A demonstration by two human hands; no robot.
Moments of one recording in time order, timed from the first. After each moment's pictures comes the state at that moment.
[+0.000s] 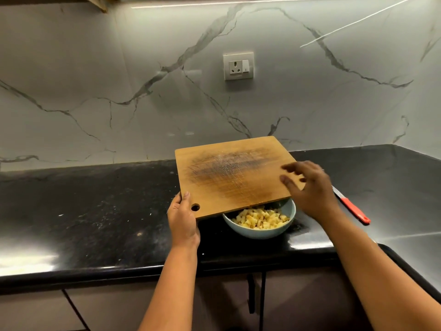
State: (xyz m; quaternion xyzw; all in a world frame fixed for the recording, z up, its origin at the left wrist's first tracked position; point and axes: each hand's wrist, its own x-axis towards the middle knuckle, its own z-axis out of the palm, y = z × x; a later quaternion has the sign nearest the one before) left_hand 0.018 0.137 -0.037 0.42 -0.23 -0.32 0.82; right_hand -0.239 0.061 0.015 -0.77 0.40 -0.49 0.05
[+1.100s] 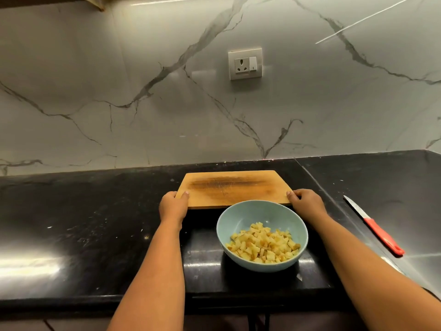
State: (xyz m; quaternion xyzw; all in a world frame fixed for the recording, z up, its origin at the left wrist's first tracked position) left_hand 0.094 0.036 -0.038 0.75 -0.29 -0.17 0.57; right_hand -0.216 -0.062 -0.035 -0.70 0.59 -0.33 0.23
